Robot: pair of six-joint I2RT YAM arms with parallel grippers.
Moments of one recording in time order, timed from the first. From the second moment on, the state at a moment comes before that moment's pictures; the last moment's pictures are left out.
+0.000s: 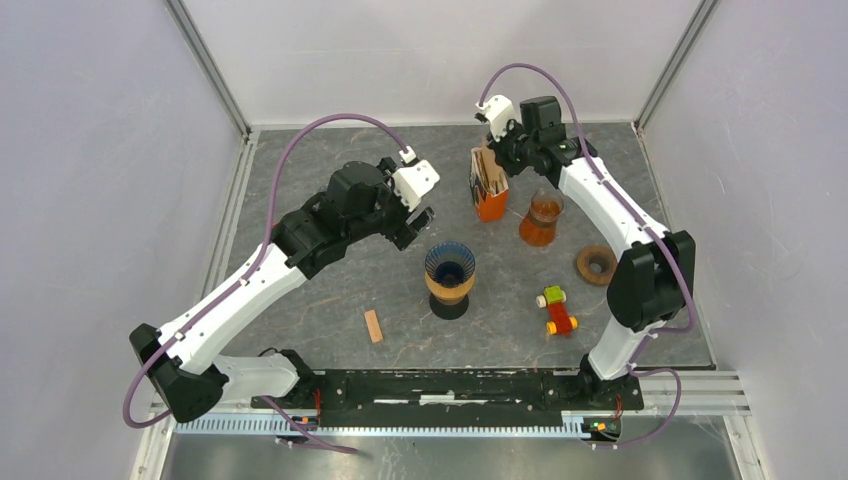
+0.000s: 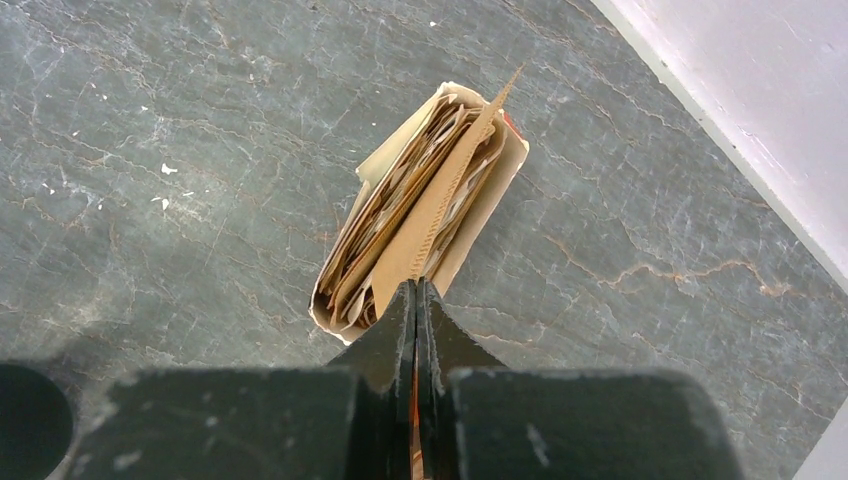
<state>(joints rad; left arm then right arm) -0.78 1.21 1.30 -0.57 -0.05 0.31 0.33 1.74 1.59 -0.50 -0.20 -0.42</state>
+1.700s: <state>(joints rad) -0.73 1.36 1.71 -0.91 0.48 0.64 0.47 1.13 1.32 -0.54 -0.83 -0.62</state>
